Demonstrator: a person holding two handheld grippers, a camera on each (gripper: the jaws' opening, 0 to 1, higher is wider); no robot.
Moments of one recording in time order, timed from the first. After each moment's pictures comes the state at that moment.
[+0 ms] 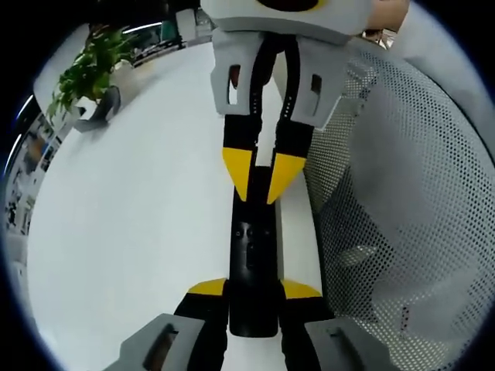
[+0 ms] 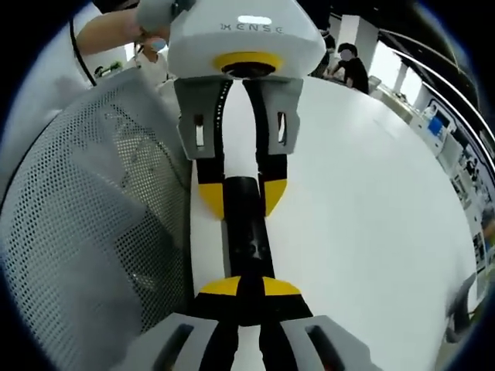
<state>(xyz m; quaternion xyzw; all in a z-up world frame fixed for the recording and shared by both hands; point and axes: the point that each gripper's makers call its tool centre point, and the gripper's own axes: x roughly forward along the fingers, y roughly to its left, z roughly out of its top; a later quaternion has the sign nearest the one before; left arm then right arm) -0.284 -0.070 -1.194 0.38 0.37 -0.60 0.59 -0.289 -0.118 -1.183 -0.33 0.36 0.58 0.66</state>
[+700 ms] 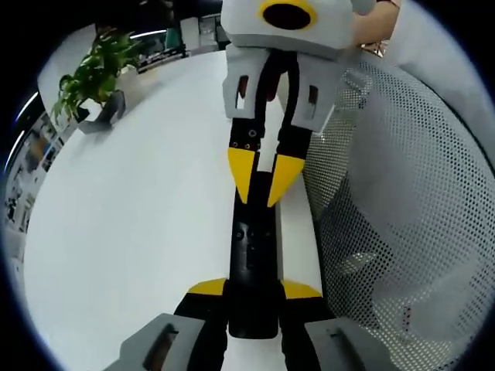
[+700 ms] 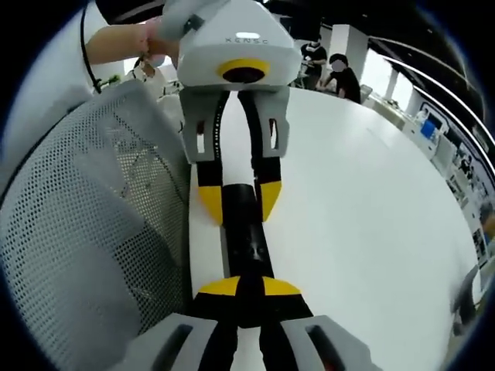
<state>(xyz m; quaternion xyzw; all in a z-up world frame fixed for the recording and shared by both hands) -0.282 -0.071 -1.196 0.36 0.36 -0.61 0.61 -0.290 -0.119 -1.181 -0.30 0.30 0.59 0.69</state>
